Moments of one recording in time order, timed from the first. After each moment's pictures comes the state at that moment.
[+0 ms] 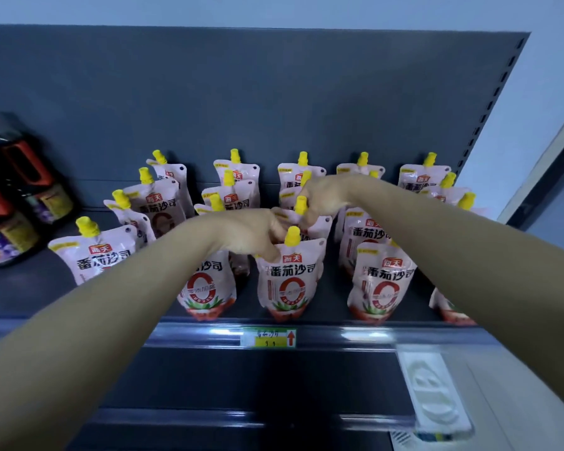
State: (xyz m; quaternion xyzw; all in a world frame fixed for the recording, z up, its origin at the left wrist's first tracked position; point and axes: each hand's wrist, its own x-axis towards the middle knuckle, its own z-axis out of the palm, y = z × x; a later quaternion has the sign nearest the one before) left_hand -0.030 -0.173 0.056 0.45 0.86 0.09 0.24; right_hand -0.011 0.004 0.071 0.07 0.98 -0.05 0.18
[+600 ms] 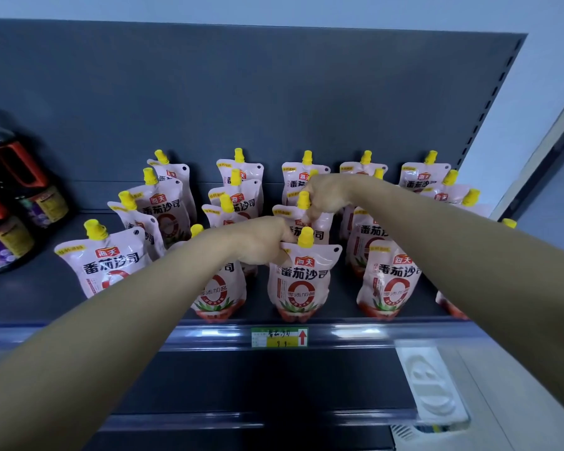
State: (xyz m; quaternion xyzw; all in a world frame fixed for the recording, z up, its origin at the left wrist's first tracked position) left_hand -0.035 -0.176 0.038 0.49 0.84 0.12 0.23; right_hand -0.017 -0.007 0.067 0.11 0.98 -0.09 0.15
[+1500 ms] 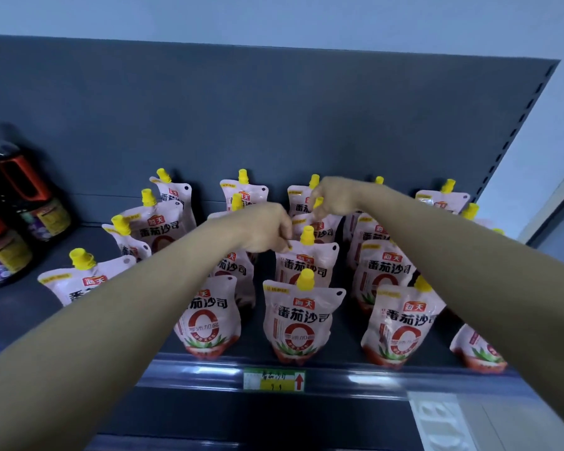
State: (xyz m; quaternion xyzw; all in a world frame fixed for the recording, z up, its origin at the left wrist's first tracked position) left_hand -0.081 -0.144 0.064 0.44 0.87 0.15 0.14; right_hand -0.058 0.034 0.084 0.09 0.99 -0.06 0.11
